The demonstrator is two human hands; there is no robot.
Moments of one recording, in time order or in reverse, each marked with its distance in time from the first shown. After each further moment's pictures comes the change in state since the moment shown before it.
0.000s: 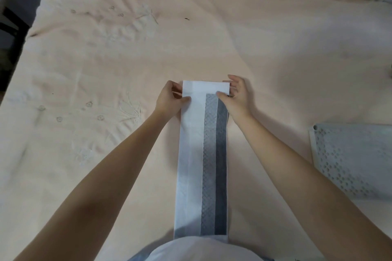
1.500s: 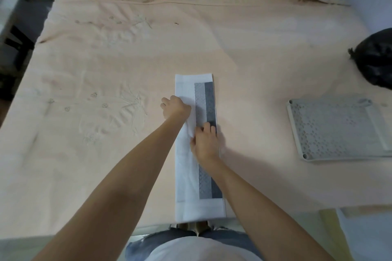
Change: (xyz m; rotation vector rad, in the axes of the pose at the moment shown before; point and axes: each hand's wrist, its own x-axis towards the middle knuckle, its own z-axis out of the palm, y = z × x) left_hand -0.087 0.008 0.038 0.472 0.019 -0.268; right_hand -0.193 0.039 0.029 -1.194 -0.157 -0.141
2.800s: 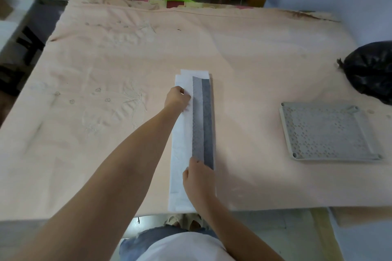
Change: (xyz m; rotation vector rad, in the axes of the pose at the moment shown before) left_hand -0.013 0.010 -0.018 -0.388 -0.032 0.146; right_hand -0.118 -0.012 -0.017 0.063 -0.105 -0.019
